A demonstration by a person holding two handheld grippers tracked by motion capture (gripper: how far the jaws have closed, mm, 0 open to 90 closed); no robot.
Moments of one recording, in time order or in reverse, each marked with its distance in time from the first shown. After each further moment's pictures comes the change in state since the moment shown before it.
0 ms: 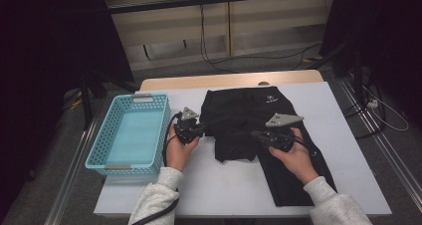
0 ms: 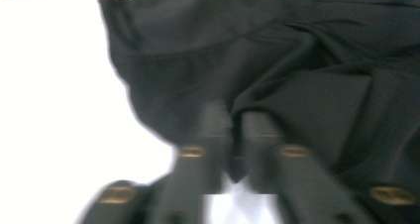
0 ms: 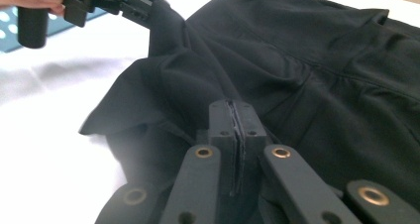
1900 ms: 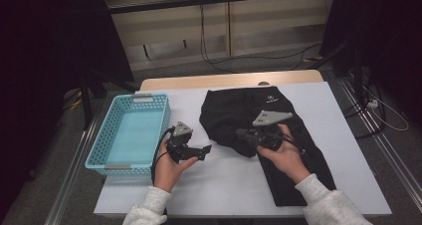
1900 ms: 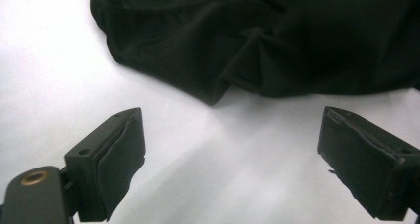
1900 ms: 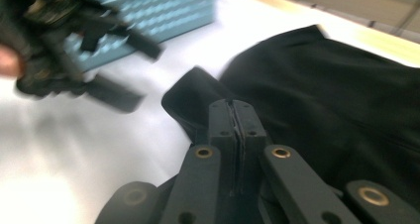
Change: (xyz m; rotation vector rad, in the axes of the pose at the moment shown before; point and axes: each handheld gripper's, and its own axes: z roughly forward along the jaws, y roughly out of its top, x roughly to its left) left arm -0.025 -0.025 -0.041 0.026 -0.062 -0.019; right arm 0.024 0.031 0.000 -0.071 0.085 -0.046
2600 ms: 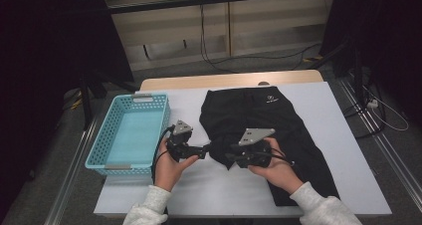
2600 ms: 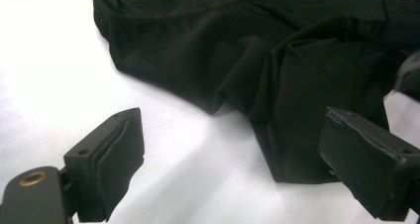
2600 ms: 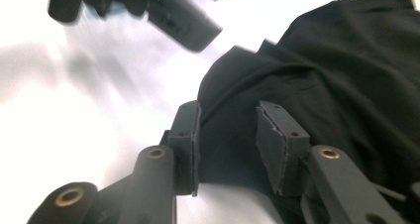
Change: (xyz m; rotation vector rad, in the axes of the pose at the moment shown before) left arm -0.001 0.004 -0.002 -0.010 0.013 -0.013; right arm 0.046 -0.021 0.026 0.141 0.066 -0.132
